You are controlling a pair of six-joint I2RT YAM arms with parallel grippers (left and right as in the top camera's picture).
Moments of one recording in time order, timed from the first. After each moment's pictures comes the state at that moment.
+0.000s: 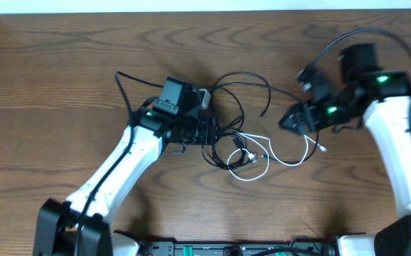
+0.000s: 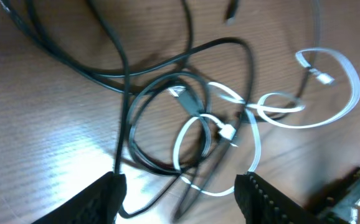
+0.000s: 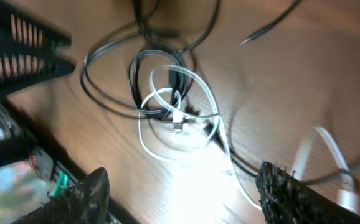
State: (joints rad) left arm -0.40 1.54 1.04 -0.66 0.43 -0.35; right arm 0.12 1.55 1.33 -1.17 -0.54 -0.24
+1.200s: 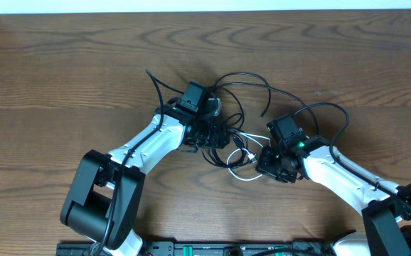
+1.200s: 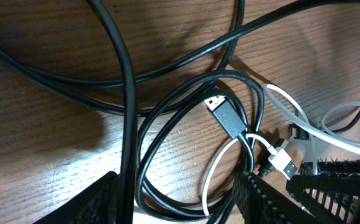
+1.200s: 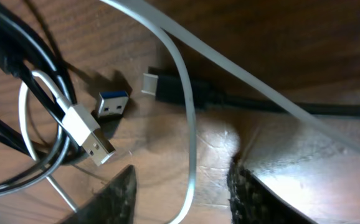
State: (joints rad) left arm -0.46 1.77 1.04 -0.53 0.41 -0.35; right arm 0.48 1.55 0.72 -0.54 -0.25 0.86
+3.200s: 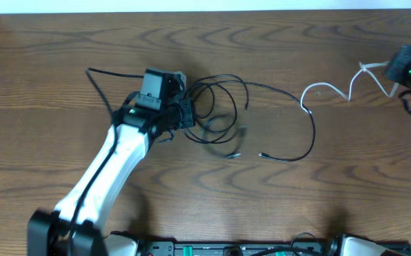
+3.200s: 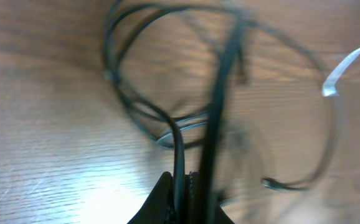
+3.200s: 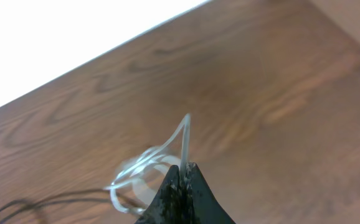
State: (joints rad) left arm -0.29 1.46 1.04 -0.55 0.30 -0.41; right arm -0.23 1.40 1.53 -0.84 0.11 0.27
